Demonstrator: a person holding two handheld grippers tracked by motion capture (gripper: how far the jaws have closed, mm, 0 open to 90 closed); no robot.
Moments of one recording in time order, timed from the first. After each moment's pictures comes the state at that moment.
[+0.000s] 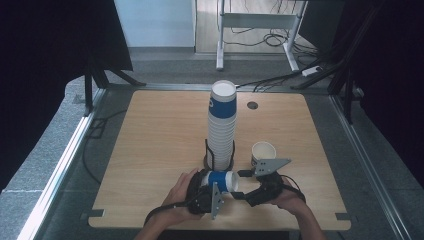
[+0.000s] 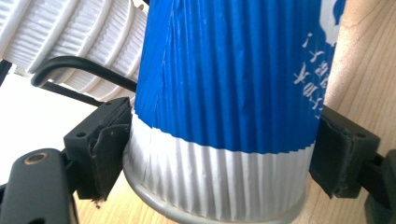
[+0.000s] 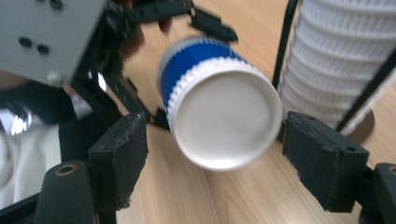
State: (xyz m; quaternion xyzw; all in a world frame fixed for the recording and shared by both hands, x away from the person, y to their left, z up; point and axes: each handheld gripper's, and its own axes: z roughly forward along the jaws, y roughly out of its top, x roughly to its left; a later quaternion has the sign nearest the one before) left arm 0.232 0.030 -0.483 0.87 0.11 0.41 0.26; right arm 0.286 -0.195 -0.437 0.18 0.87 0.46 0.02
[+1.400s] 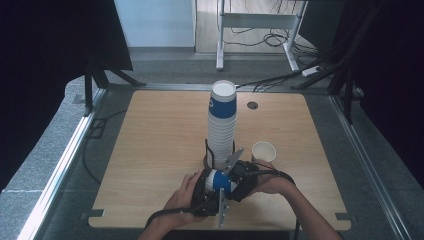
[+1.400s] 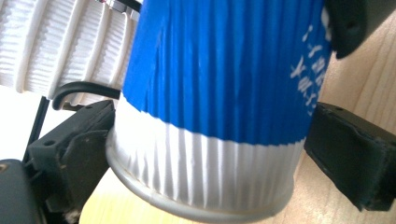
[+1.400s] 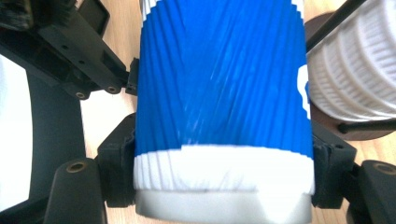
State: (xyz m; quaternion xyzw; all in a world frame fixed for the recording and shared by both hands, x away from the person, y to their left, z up) left arm 0.225 0.019 -0.490 0.86 0.06 0.47 0.20; right arm 0.311 -0.130 -0.432 0.10 0.97 0.24 0.01
